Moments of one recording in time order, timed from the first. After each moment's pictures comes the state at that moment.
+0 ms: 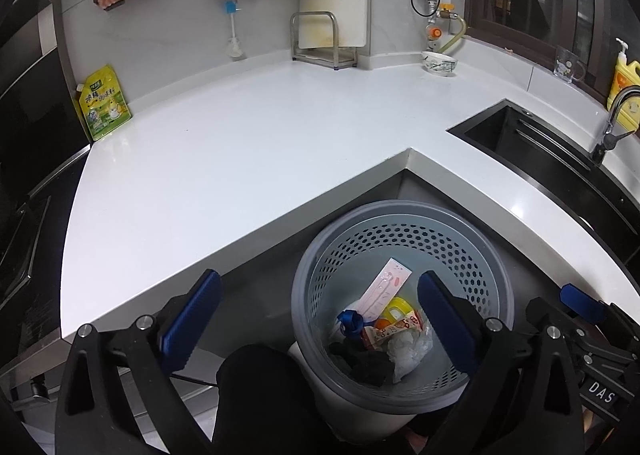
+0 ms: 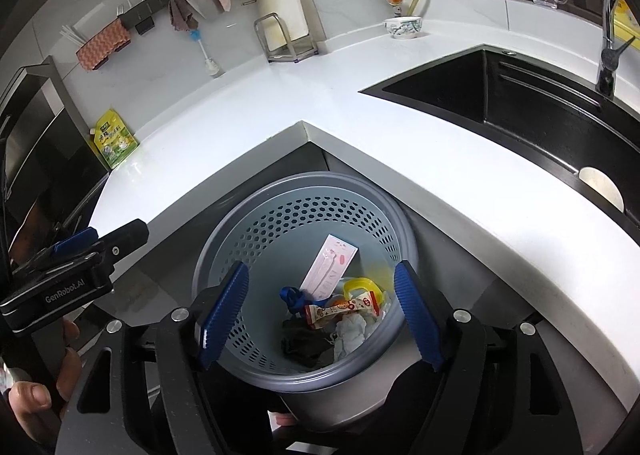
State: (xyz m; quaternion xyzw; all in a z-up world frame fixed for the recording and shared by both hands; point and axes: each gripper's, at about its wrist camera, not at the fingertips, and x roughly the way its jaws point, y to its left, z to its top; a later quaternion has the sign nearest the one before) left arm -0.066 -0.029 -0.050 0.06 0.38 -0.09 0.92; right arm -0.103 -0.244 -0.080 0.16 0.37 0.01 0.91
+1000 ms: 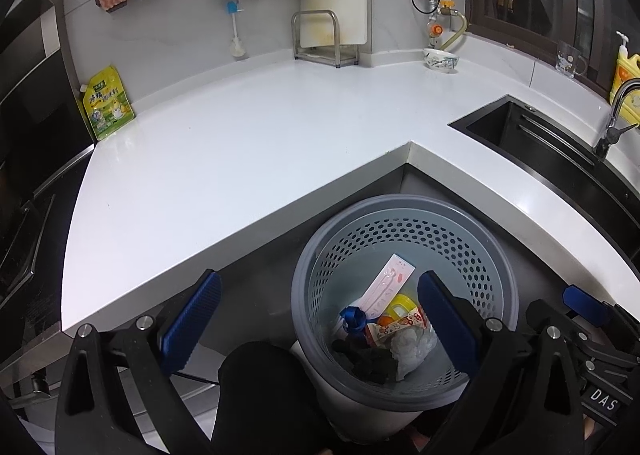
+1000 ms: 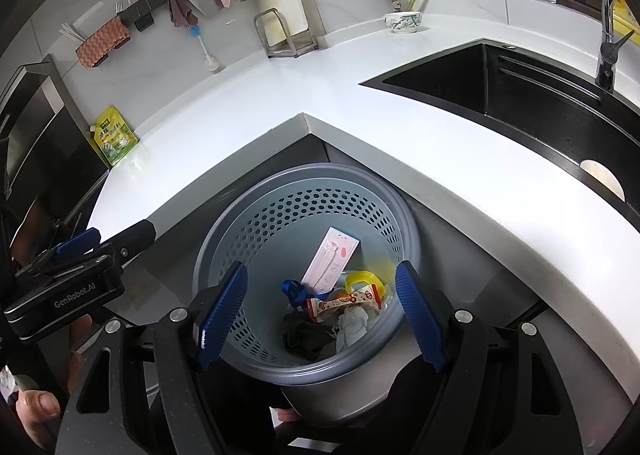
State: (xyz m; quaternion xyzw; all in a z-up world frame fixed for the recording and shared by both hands) left arm -0.073 -0.035 -0.057 0.06 0.37 -0.08 0.92; right arm -0.108 -0.239 -0.084 0.17 0.37 0.01 0.91
